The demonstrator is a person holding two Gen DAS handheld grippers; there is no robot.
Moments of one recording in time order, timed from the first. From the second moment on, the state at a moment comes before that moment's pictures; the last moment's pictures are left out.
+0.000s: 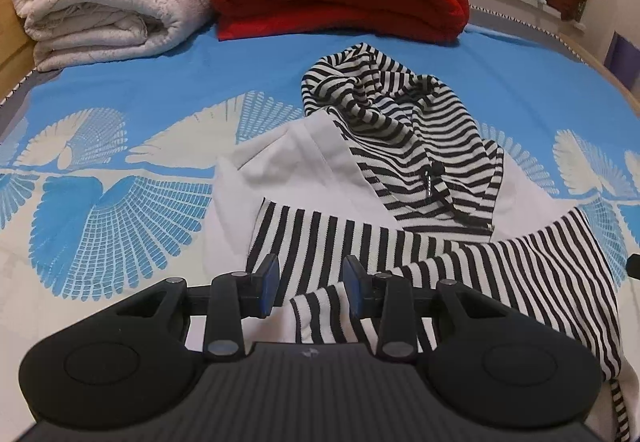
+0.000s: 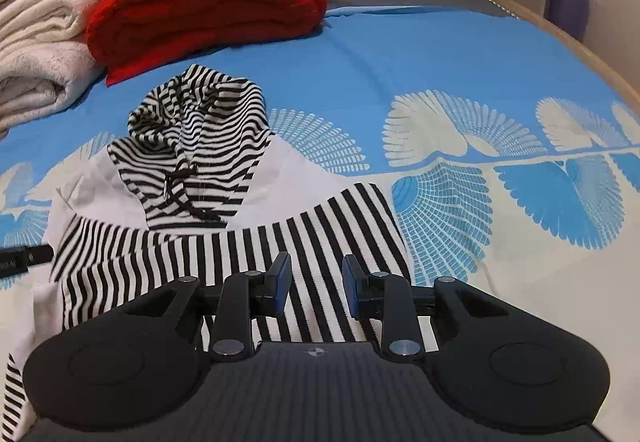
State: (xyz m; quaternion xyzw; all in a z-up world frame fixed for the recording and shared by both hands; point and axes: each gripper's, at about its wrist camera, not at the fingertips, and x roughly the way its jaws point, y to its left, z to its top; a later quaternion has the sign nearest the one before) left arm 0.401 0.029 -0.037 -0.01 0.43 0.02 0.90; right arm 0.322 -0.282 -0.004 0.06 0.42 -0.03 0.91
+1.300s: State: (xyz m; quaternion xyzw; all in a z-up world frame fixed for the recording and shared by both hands) left arm 0.742 0.048 -0.099 -0.12 0.42 0.07 0.90; right arm 0.332 -0.353 0.006 0.11 0.43 -0.07 0.90
